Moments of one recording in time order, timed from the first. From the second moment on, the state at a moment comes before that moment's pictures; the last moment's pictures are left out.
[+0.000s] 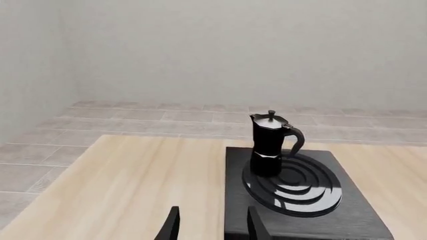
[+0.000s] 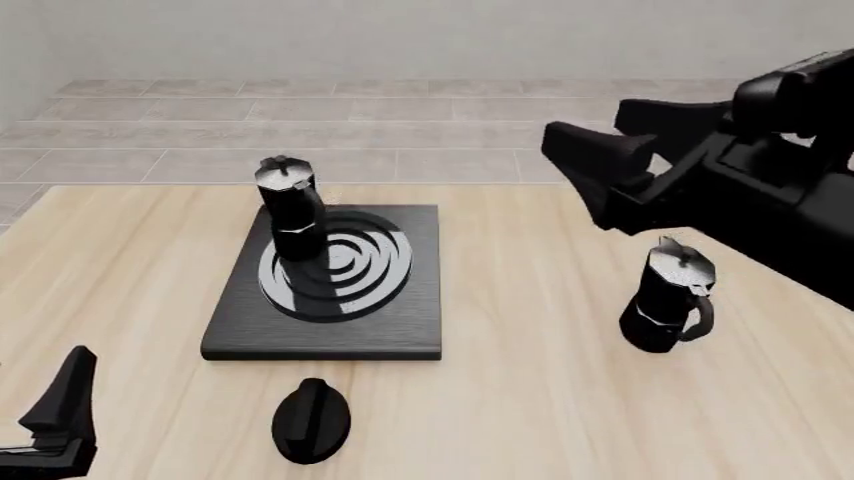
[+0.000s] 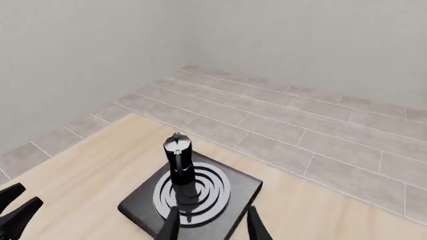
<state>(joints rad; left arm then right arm) 0.06 0.00 0.00 0.00 -0.01 0.61 0.90 -0.85 0.09 0.05</state>
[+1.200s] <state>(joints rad) 0.04 0.00 -0.01 -0.01 0.02 0.19 0.40 -0.30 -0.05 0.12</state>
